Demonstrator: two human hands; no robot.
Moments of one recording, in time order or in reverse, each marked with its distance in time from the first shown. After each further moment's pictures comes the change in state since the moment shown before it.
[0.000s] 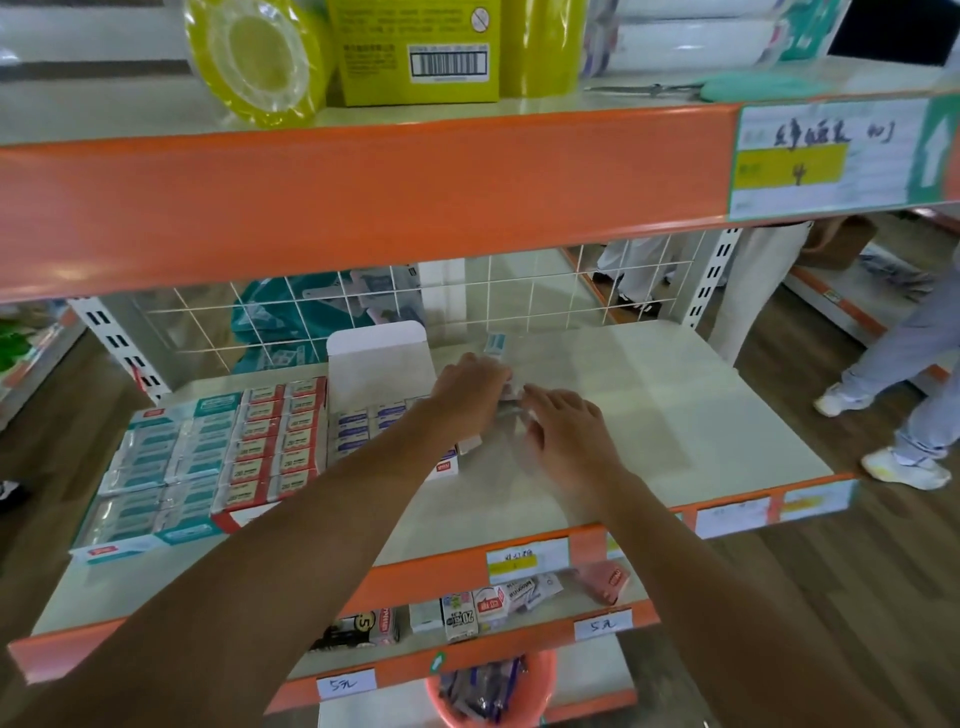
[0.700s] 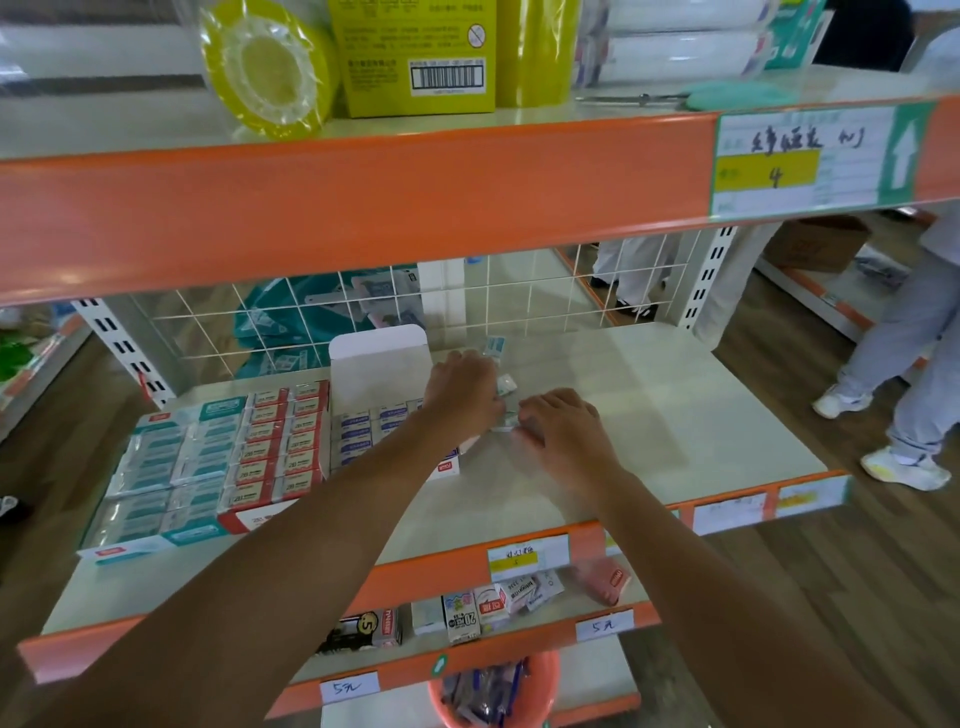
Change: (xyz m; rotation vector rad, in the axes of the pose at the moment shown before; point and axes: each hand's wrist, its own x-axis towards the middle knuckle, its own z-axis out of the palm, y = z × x) left_hand -0.013 0.003 -0.012 -0.072 0.141 -0.125; right_hand 0.003 -0.002 -0.005 0.044 -0.009 -0.011
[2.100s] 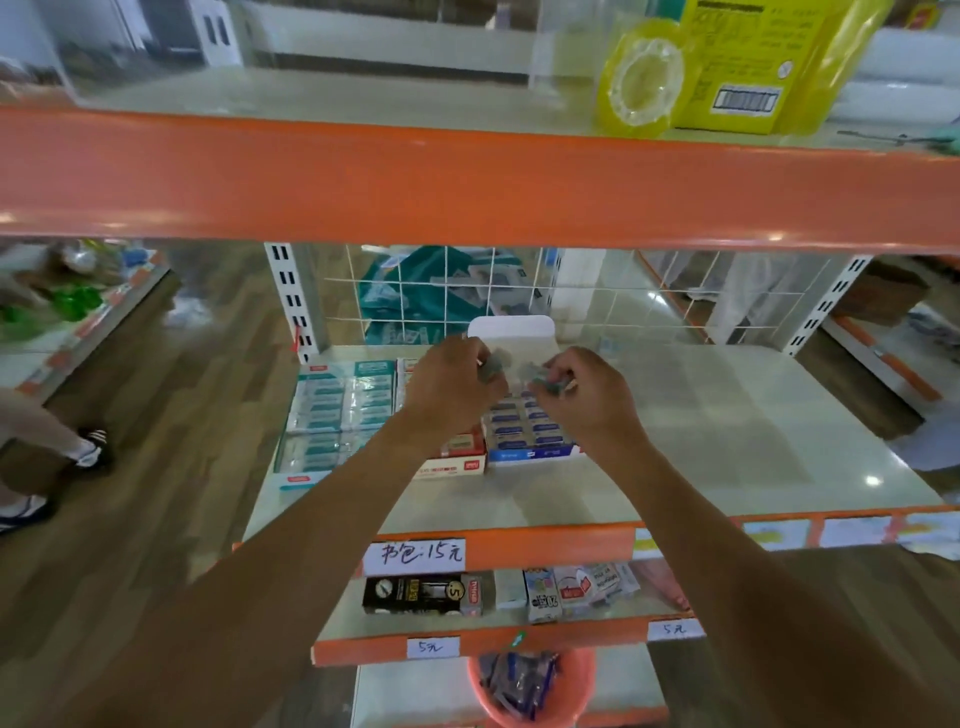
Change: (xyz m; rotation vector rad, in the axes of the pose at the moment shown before) left_hand -0.103 -0.139 -0.070 -0.396 0.171 -0.226; right_hand 0.034 -0.168 -0.002 0.272 0.064 0.055
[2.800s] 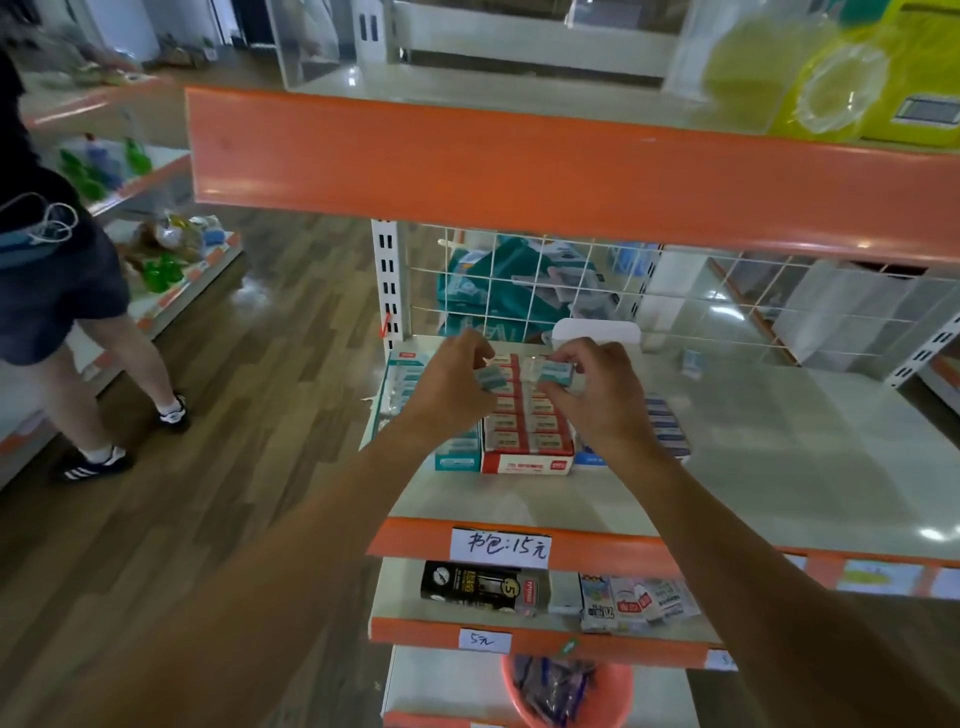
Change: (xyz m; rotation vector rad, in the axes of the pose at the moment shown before) left_hand -0.030 -0.063 -0.059 -0.225 -0.033 -0.173; right_hand 0.010 -0.065 0.052 -0.084 -0.050 -0.054
